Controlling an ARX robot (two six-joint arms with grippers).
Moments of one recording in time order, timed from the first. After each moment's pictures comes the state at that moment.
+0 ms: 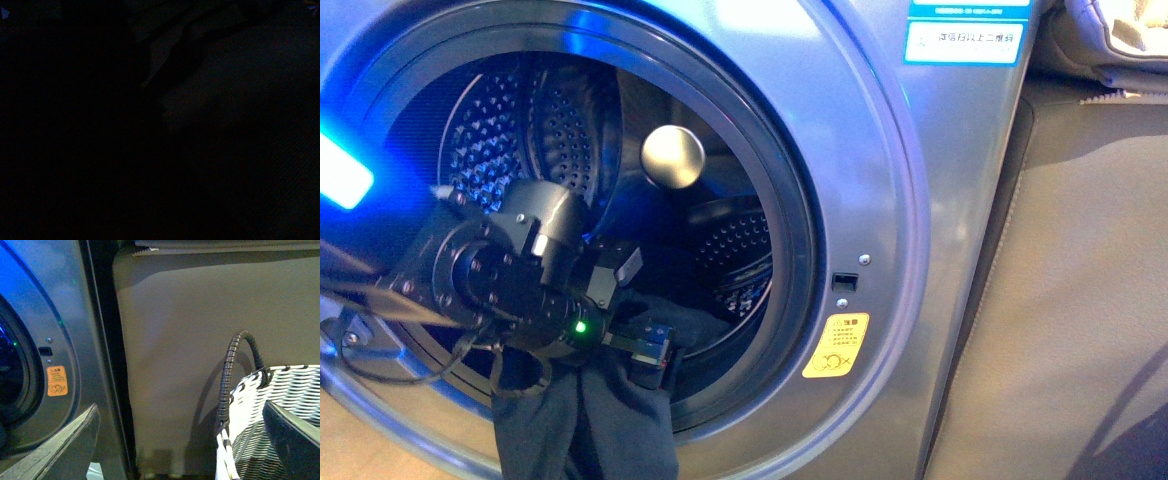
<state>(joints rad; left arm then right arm) -0.17 2.20 1.35 0.12 0.05 0.17 0.00 0.00 0.01 0.00 0.00 0.00</state>
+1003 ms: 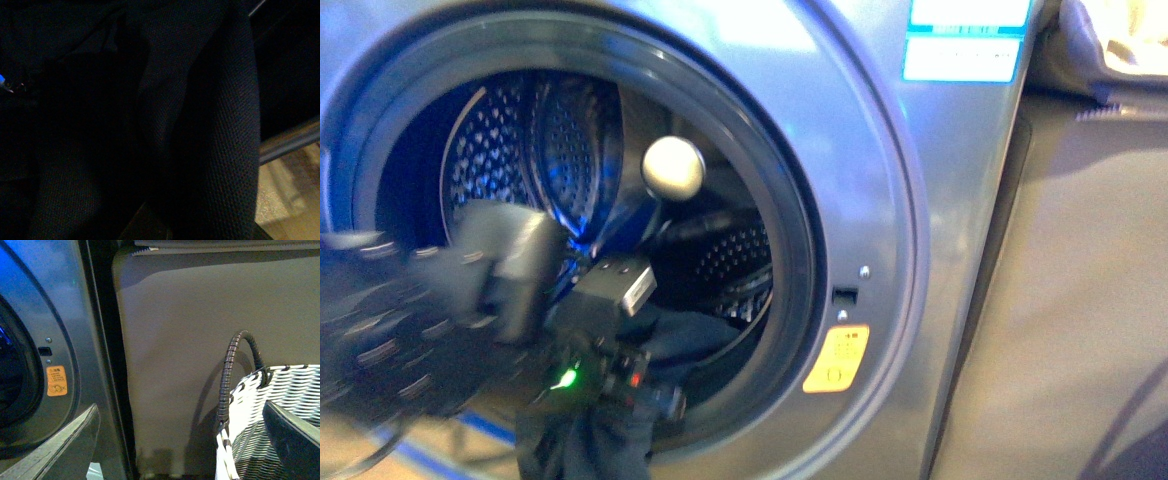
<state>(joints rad) -0.23 1.87 0.90 0.45 0.16 0.18 0.00 0.00 0.01 0.00 0.00 0.00</state>
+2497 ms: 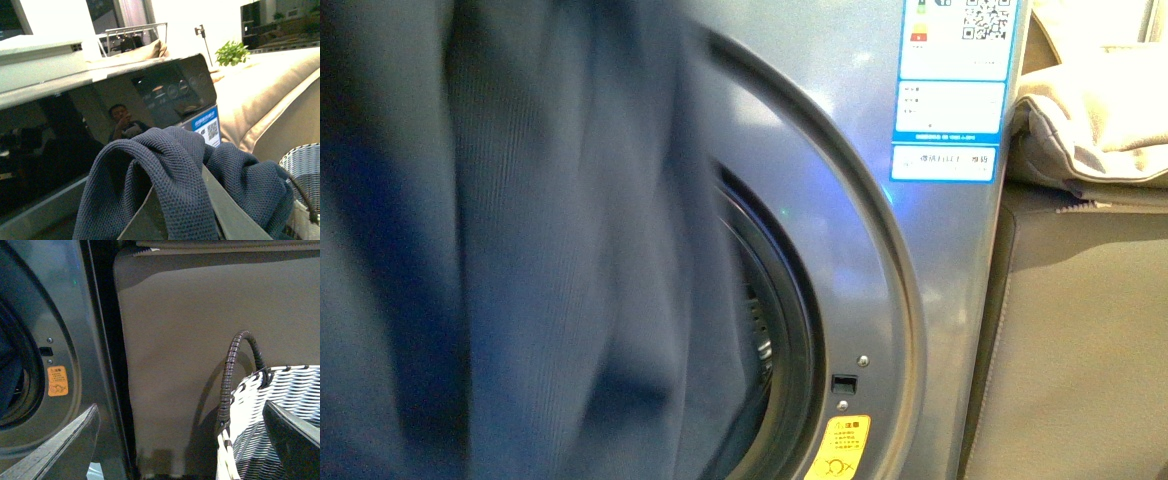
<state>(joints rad) -0.29 0.94 1.03 0.26 0.47 0.18 0.00 0.00 0.01 0.00 0.00 0.00</state>
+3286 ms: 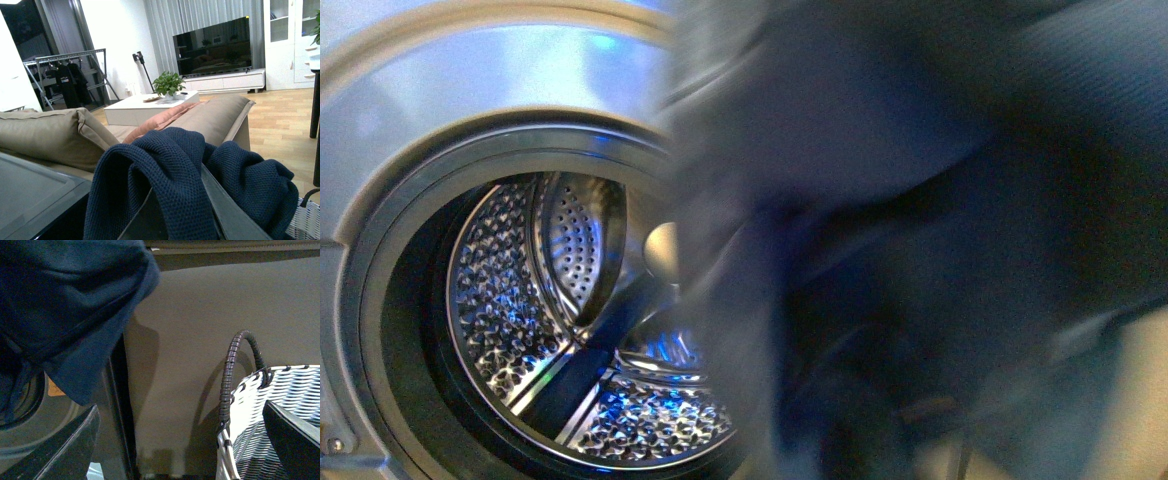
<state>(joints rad) -0.78 1.40 1.84 -0.10 0.26 0.25 0.00 0.00 0.01 0.00 0.00 0.00</state>
